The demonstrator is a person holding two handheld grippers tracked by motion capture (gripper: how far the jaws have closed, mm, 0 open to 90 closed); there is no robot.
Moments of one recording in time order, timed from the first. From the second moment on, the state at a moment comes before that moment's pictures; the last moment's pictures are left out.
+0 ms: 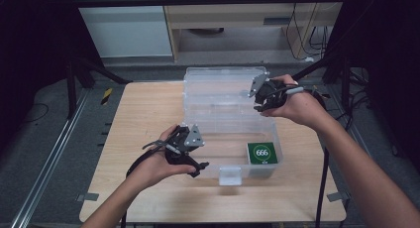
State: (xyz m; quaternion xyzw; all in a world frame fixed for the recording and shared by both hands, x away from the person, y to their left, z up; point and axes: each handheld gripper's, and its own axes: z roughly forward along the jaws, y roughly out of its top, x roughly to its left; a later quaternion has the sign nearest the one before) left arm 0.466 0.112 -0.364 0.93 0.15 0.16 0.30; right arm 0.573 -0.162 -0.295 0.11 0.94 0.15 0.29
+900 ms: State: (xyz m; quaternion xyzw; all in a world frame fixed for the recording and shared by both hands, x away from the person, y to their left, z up) left arm 0.471 0.100 -0.391 0.97 0.10 0.09 0.22; right arm 0.600 -0.141 -0.308 0.04 0.96 0.08 0.26
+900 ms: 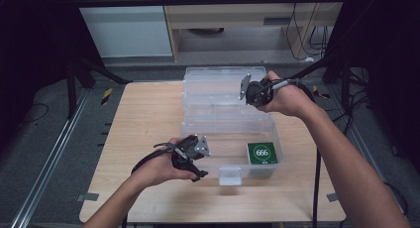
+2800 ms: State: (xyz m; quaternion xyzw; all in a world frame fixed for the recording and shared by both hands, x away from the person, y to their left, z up) left arm 0.471 0.093 -0.407 0.97 0.11 0.08 0.21; right arm 0.586 -0.131 -0.301 0.02 0.96 0.07 0.26
